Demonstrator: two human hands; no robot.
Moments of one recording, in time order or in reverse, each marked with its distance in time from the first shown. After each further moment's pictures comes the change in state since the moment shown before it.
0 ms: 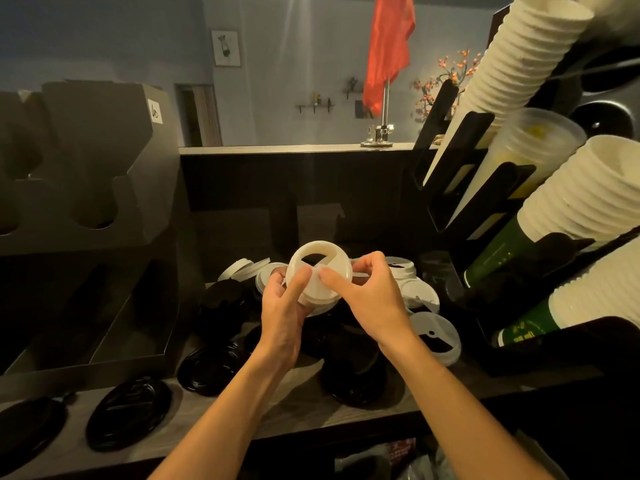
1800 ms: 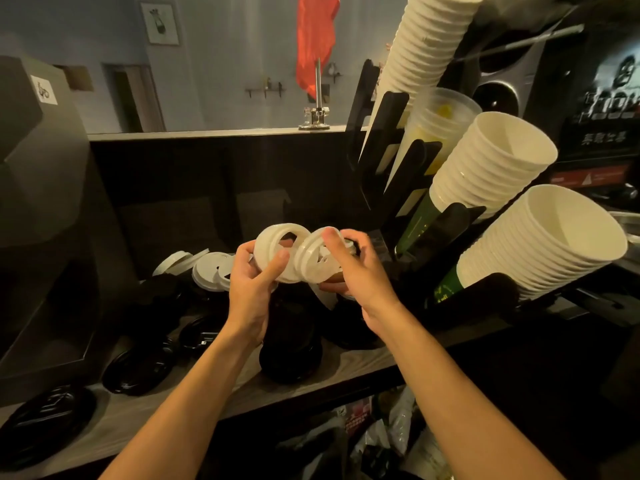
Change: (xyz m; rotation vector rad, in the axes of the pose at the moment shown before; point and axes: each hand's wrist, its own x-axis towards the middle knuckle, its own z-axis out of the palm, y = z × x) left_hand 0.002 -0.016 0.041 0.036 -0.114 0.072; right_hand -0.001 0.016 -0.069 0.275 0.072 0.225
